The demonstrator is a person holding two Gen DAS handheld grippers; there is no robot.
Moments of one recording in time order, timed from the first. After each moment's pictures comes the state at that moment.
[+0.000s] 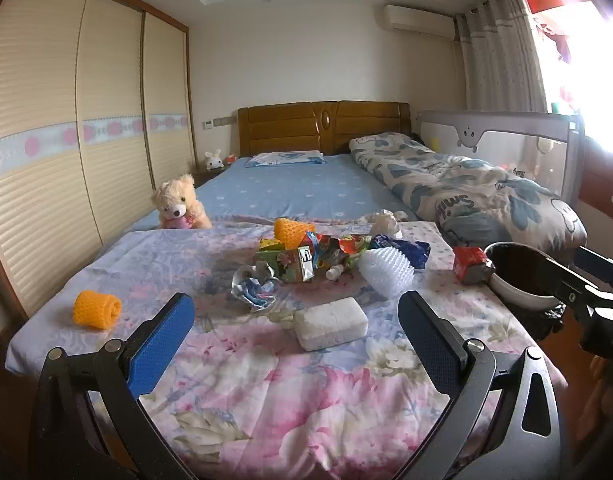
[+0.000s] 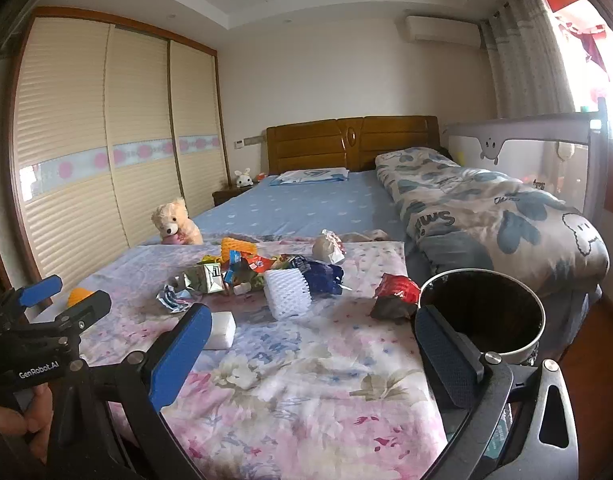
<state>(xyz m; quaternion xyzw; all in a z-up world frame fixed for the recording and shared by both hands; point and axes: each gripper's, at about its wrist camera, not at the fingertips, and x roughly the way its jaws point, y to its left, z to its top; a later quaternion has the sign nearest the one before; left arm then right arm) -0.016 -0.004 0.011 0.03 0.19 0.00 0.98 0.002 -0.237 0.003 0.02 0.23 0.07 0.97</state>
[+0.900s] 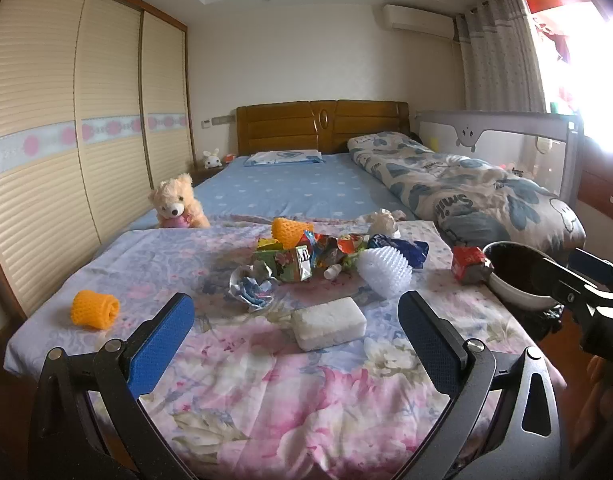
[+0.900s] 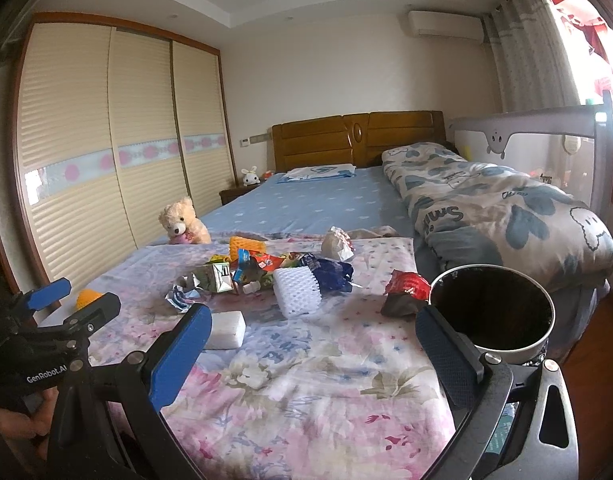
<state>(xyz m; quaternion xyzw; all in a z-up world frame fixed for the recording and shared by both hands) -0.018 -0.003 0.013 0.03 0.19 0.00 0.98 0.005 -0.230 -0.002 0.03 0.23 0.08 0.97</state>
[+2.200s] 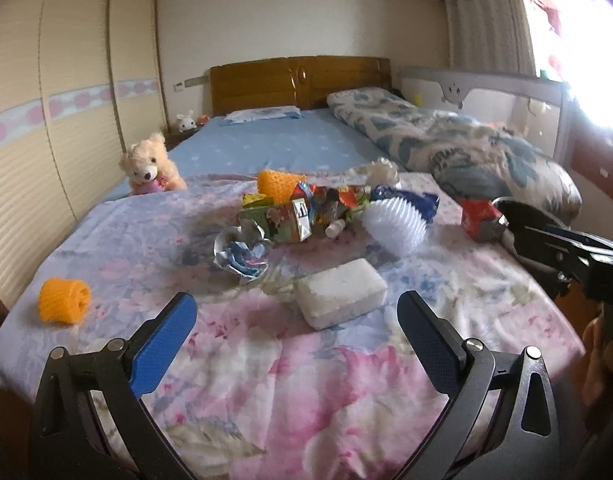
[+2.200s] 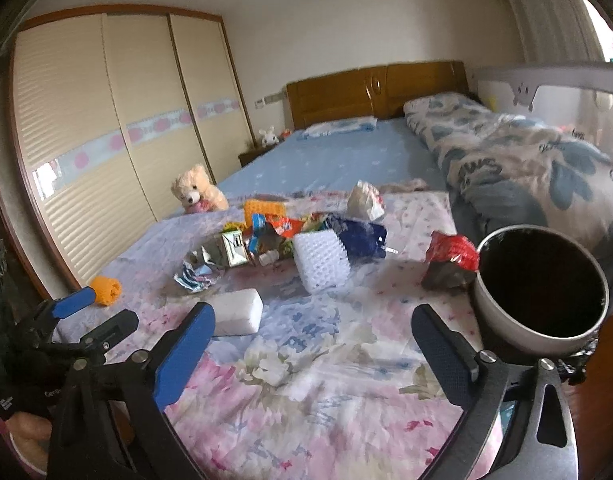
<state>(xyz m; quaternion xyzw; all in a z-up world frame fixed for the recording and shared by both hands) 0.039 0.015 -0.030 0.05 0.27 -0.05 0.96 0.068 -0.226 -0.034 0.07 0.34 0.12 0.93</state>
